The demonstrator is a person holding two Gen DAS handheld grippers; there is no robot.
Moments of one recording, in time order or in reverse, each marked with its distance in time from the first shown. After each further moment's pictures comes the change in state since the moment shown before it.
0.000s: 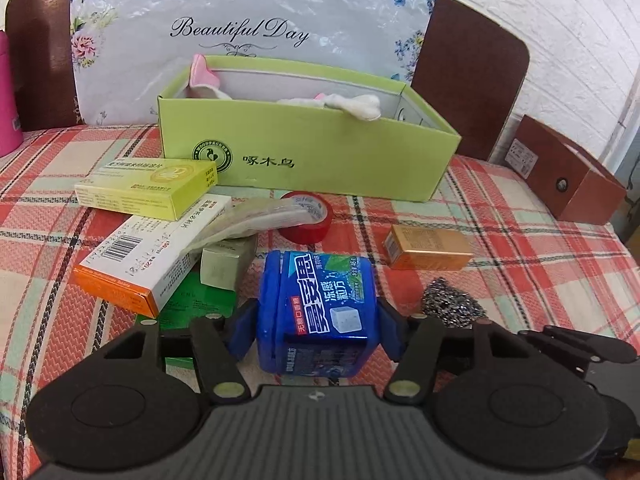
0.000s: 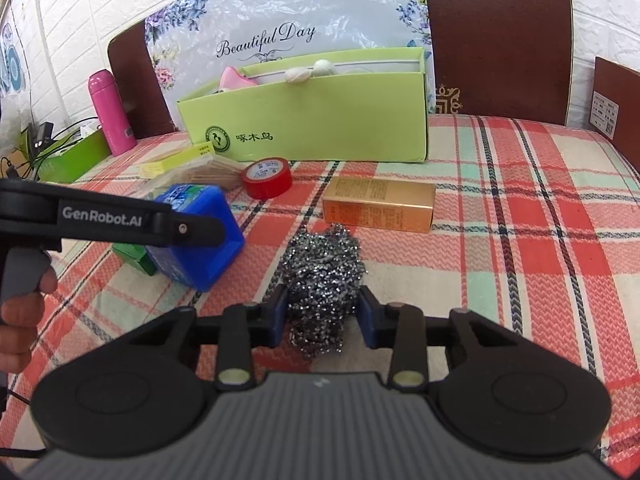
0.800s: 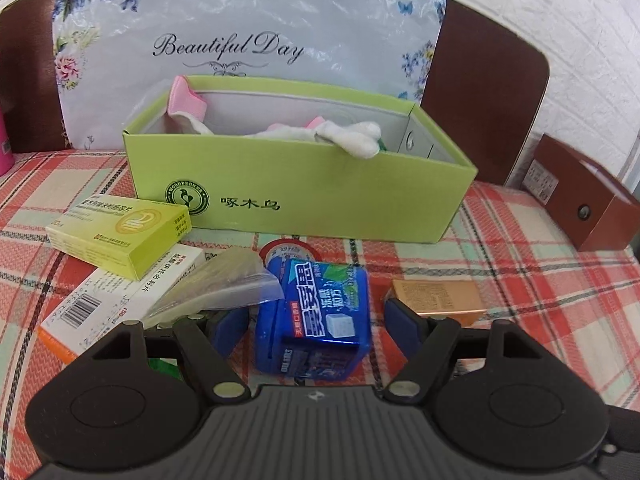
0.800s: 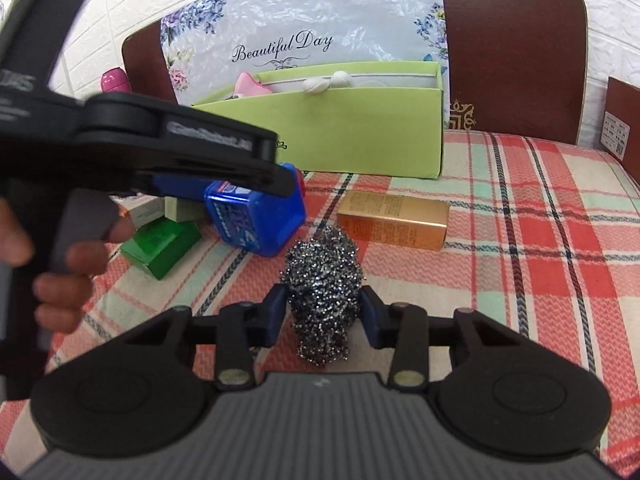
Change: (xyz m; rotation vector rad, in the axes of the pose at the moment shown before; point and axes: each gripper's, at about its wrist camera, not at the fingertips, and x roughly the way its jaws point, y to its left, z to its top) left arm 0.045 -0.018 0.029 0.005 -0.026 0.058; right arm 0.000 0.005 0.001 -0.037 -0.019 0.014
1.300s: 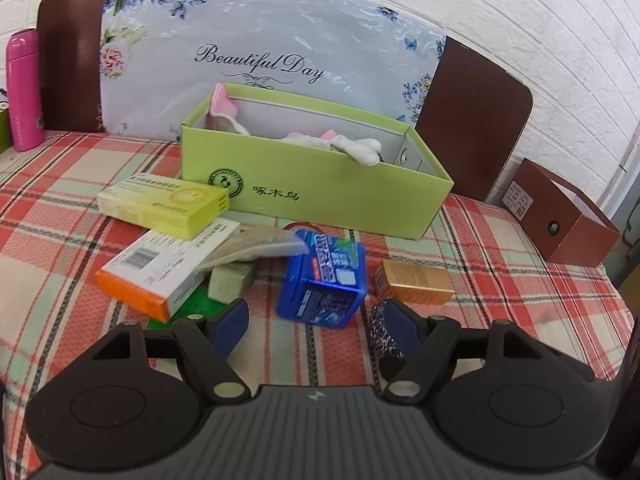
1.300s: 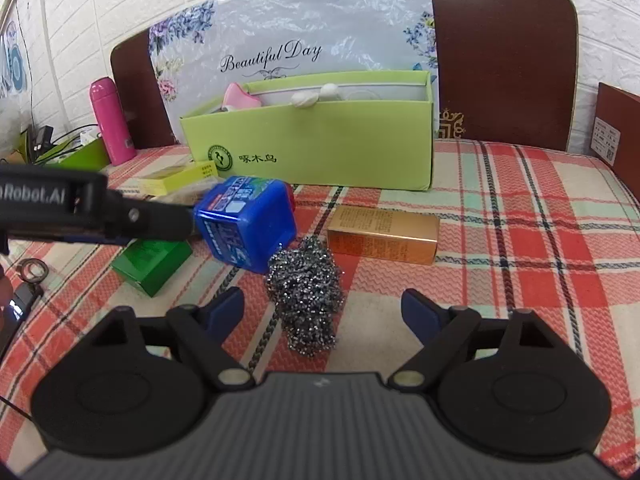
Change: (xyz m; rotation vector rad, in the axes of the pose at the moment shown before) left arm -0.064 0.018 -0.020 -0.085 -0.044 -0.043; right arm 0.007 0.002 0.007 0.009 -0.021 -0.034
